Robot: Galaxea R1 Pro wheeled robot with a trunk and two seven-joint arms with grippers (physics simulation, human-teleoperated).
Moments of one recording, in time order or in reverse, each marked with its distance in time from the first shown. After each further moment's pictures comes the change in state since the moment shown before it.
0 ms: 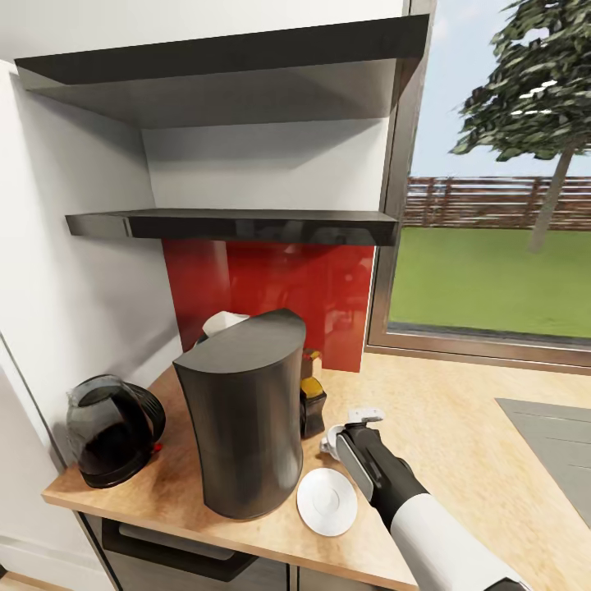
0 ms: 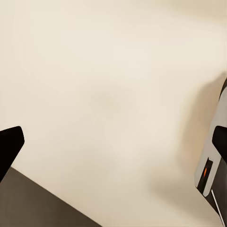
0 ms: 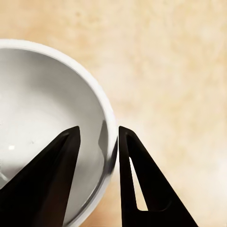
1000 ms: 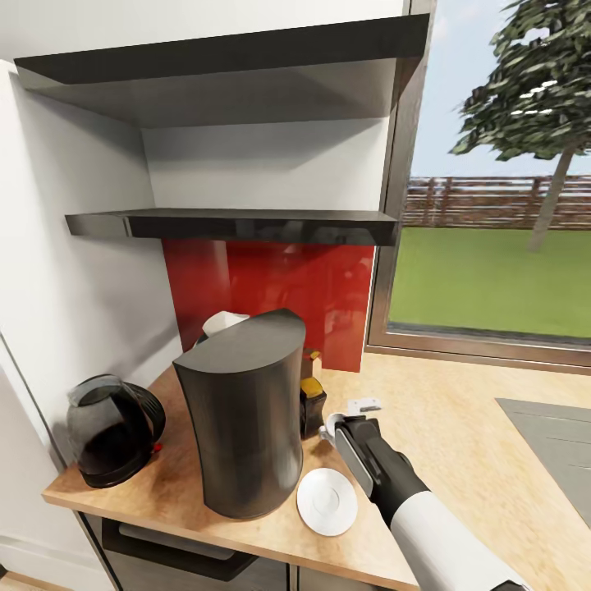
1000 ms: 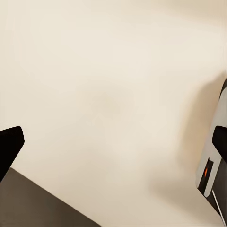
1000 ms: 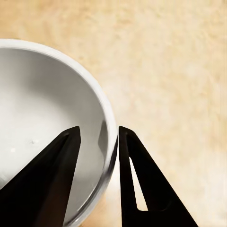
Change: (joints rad) left arm 0.000 -0.002 -0.008 -0.002 -0.003 0.000 0.000; right arm 0.000 0.000 0.007 -0.069 0.037 -0.002 -0.001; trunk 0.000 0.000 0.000
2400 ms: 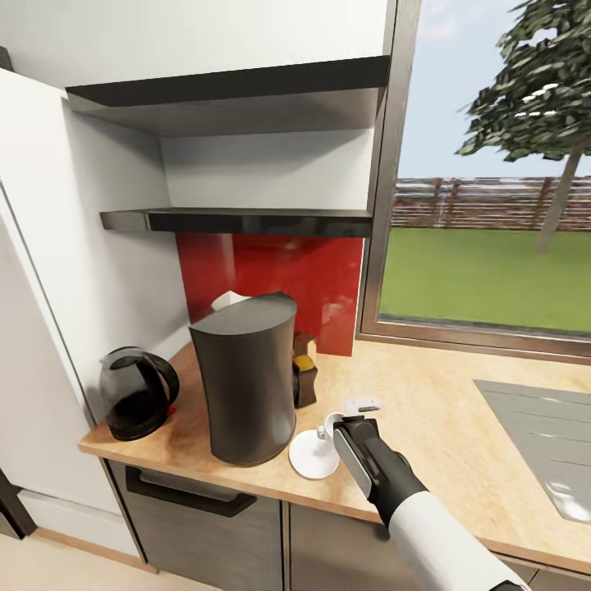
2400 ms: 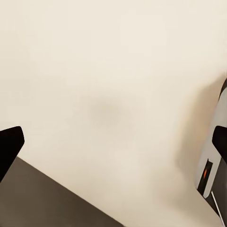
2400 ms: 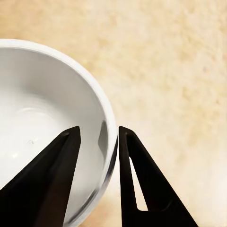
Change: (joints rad) left arm 0.000 0.000 0.001 -0.001 0.001 0.000 0.000; right arm 0.000 0.006 0.001 0.003 -0.002 0.000 0.001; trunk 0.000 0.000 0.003
